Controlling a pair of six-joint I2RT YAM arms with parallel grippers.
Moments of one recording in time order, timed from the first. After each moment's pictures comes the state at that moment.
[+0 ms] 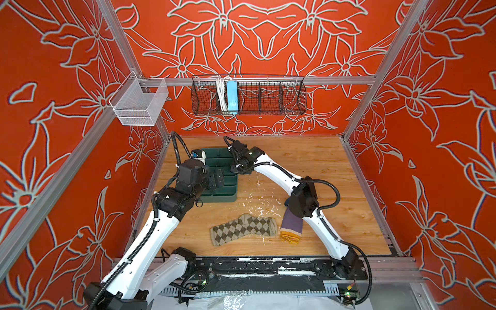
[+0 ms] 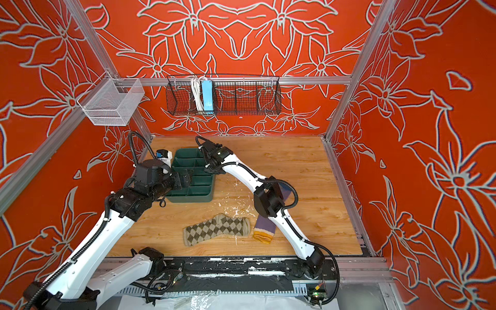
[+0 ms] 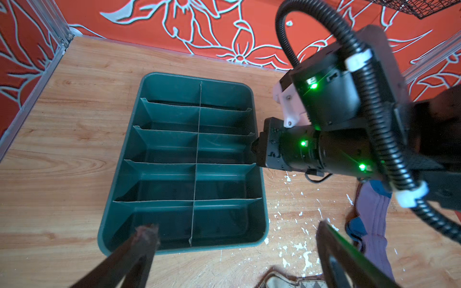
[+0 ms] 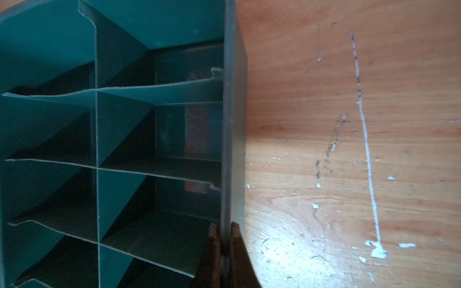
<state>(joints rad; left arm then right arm) -0.31 0.95 1.03 -0.66 -0.12 -0.37 0.78 2.54 2.51 -1.02 0.09 0.86</state>
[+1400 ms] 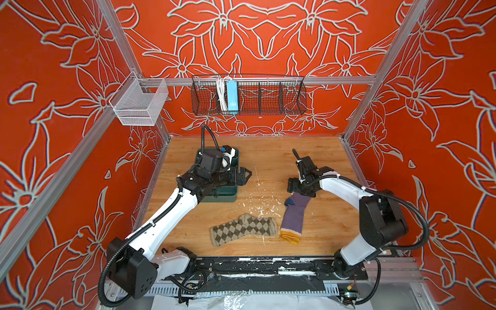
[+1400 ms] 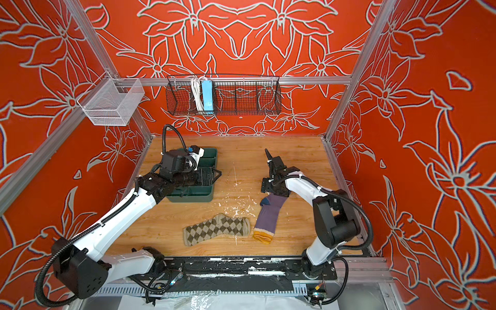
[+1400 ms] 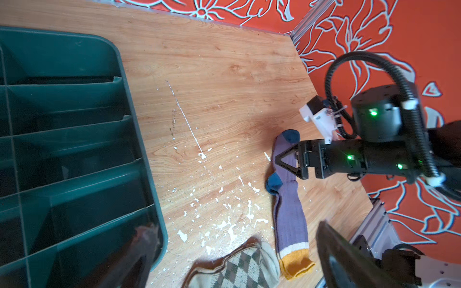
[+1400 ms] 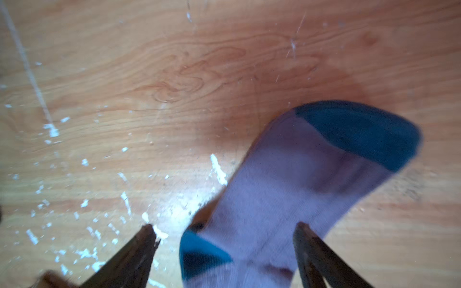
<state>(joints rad) -0.40 1.22 1.09 -0.50 0.28 -0.39 0.34 1.65 1.06 -0.65 -0.03 0.55</state>
